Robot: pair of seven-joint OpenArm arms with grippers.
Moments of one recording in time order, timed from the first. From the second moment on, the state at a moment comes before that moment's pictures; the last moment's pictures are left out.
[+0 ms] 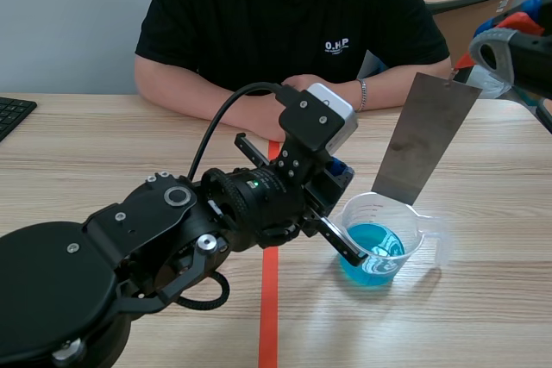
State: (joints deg) left arm -5.5 -11.0 42.1 84.7 -3.5 -8.4 5.8; right arm -37.4 40.4 30.1 132.9 25.2 45.4 -6.4
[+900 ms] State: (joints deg) left arm 1.0 -20.5 37.1 98.3 -2.9 -5.9 6.3; right arm -37.4 40.4 30.1 132.9 25.0 45.4 -6.4
